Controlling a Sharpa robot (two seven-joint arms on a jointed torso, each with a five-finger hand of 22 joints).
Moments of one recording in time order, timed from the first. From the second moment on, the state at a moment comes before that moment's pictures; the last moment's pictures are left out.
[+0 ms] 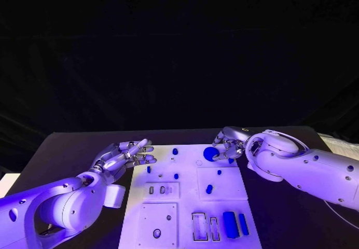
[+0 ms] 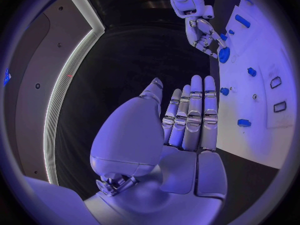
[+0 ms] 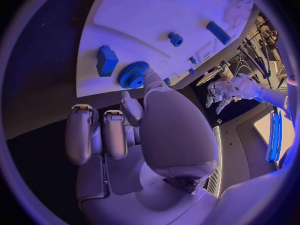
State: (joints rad) left arm 1.20 -1.00 -0.01 1.78 0.09 -0.35 0.42; left_hand 1.42 -0.04 0.06 0.21 0.10 1.01 0.21 0.09 0.07 1.11 0.15 0.07 0.07 1.21 0.09 0.18 0.20 0.17 1.02 0.20 0.30 0.10; right arm 1.27 -0.84 0.06 1.47 -1.49 -0.18 -0.29; right_hand 1.43 -0.16 0.02 0.29 0.21 0.97 0.13 0.10 0.07 1.42 0.04 1.15 1.19 1.47 -0.04 1.48 1.31 0.08 1.44 0.06 1.41 1.25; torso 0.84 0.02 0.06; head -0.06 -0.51
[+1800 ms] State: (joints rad) left arm 1.20 -1.00 -0.01 1.78 0.10 -0.34 0.41; left_hand 1.42 -0.04 0.06 0.21 0.10 1.01 0.21 0.09 0.07 1.11 0.15 0.07 0.07 1.21 0.09 0.18 0.21 0.17 1.02 0.20 0.30 0.10; right arm 1.25 -0.81 0.06 1.52 -1.55 -0.28 -0.27; right_hand 1.46 -0.10 0.20 0.21 0.27 1.06 0.12 0.13 0.07 1.46 0.02 1.40 1.31 1.47 -0.04 1.53 1.31 0.06 1.46 0.06 1.48 1.31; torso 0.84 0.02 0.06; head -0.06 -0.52
